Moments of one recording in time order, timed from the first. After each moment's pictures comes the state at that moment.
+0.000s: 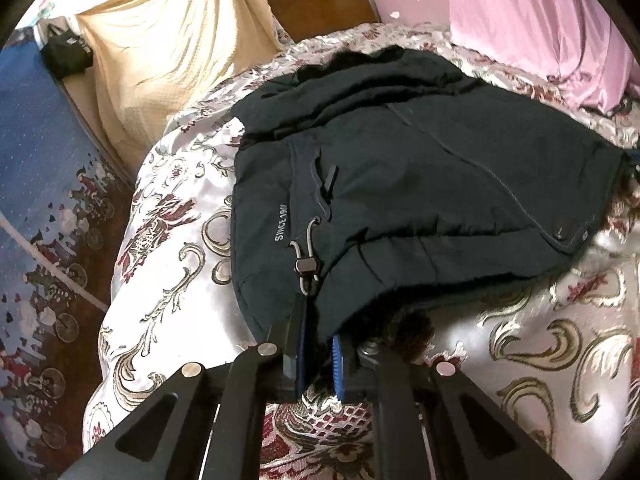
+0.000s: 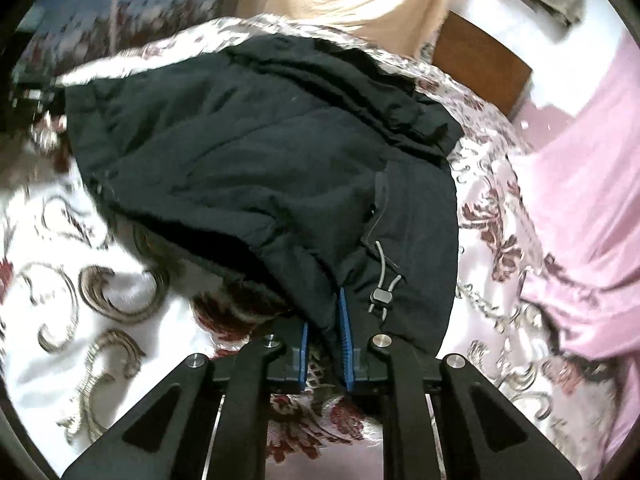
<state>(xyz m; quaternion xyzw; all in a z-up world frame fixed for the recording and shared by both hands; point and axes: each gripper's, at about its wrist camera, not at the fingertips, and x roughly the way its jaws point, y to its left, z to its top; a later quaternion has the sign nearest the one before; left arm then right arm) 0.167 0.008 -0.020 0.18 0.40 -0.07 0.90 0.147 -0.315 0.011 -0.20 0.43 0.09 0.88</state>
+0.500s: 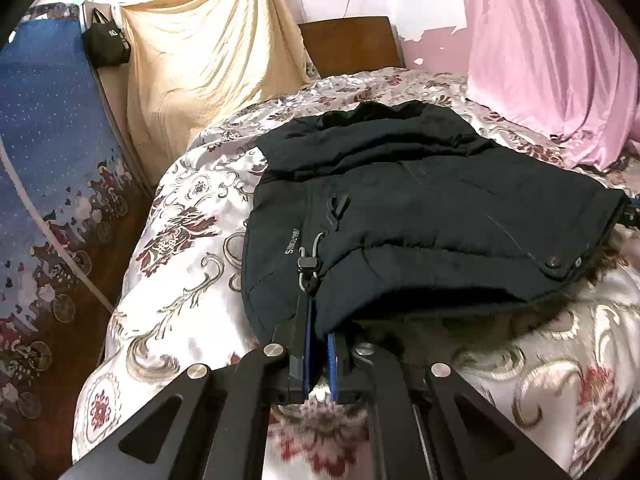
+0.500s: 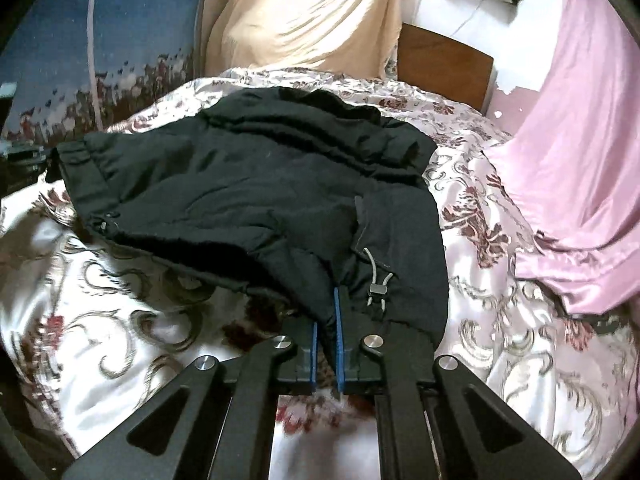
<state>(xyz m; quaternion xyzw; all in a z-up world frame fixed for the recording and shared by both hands) 0.127 0.015 0.011 0.12 0.34 -0.06 0.93 0.108 -0.335 0.033 -0.11 0.37 0.07 0.92</state>
